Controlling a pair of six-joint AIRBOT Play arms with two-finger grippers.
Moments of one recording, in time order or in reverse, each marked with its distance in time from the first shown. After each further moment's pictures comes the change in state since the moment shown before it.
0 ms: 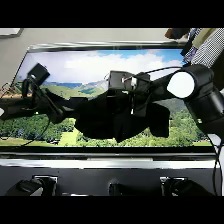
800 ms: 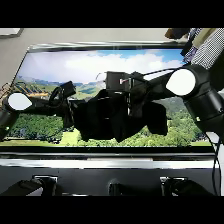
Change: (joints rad) left arm 0.006 -0.195 -0.023 -0.151 -0.022 0.372; right arm -0.001 -0.009 0.000 0.137 -0.025 -0.090
